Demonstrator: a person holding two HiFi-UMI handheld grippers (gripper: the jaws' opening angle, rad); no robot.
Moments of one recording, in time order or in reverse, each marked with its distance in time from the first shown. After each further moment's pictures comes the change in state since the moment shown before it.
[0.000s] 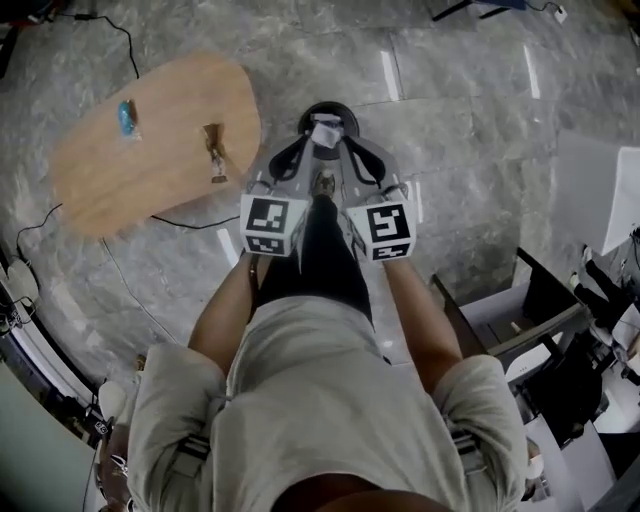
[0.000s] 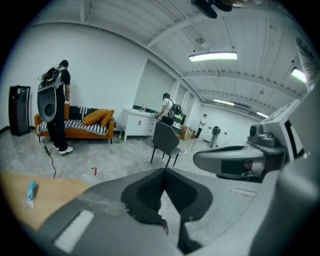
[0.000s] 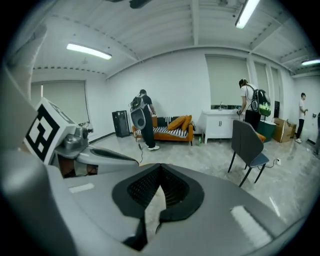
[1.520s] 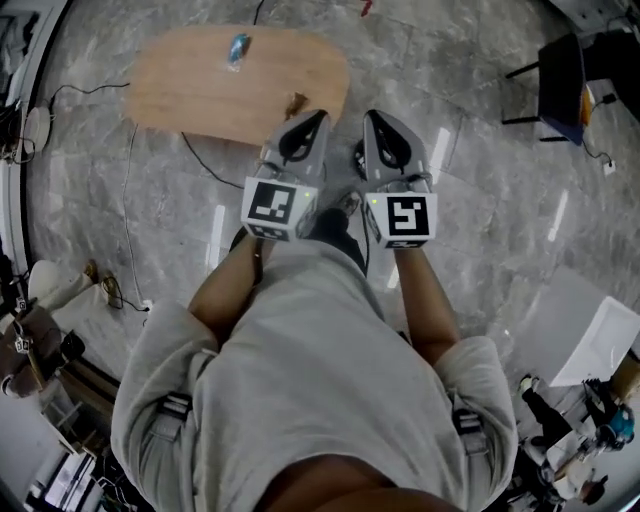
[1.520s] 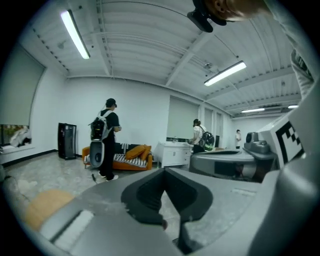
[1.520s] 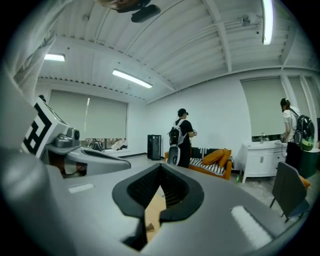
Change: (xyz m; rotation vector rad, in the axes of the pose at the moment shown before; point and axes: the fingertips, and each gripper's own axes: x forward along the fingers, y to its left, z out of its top) left arm -0.177 0.033 0.125 0.008 -0.325 0.444; right arm -0.031 0.120 0.167 -0.217 -0.302 0.376
